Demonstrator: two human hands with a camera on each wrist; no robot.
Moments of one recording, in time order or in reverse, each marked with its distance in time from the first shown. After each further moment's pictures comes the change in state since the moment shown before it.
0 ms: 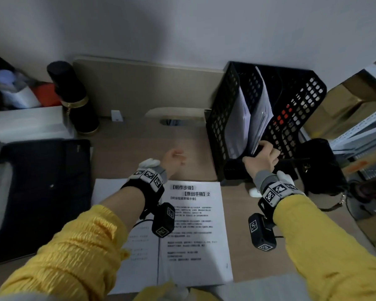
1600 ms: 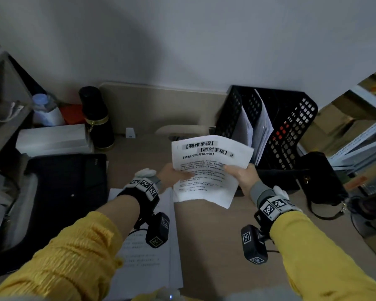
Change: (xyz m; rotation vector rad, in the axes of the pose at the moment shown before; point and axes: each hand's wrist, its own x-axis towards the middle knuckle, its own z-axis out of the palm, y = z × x) left_hand -0.040 0.000 -0.054 -0.035 -0.243 0.147; right_hand -0.069 -0.041 -0.006 0.630 -0.508 0.015
